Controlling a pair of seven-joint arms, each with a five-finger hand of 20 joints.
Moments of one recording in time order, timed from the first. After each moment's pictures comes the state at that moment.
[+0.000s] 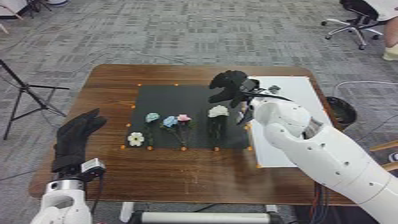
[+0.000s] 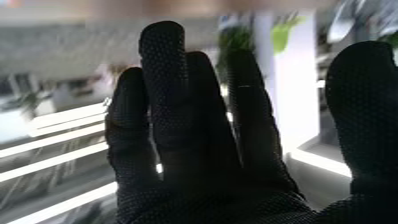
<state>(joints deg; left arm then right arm) 119.1 -67.5 -96.5 -107.3 57.9 11.0 21.6 -56.5 -52.4 40.4 -92.5 -122.4 0.3 9.5</state>
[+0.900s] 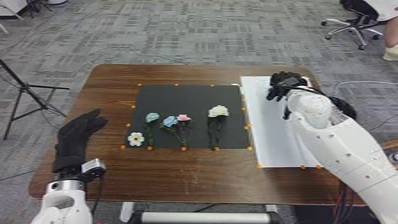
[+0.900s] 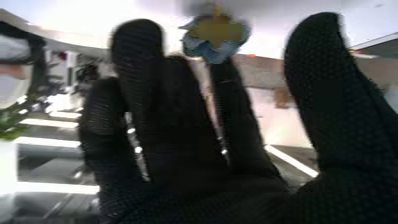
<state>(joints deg) 119.3 -67.5 -96.4 -107.3 57.9 10.8 21.4 -59.1 -55.3 54.0 -75.6 -141.7 -11.4 18.7</state>
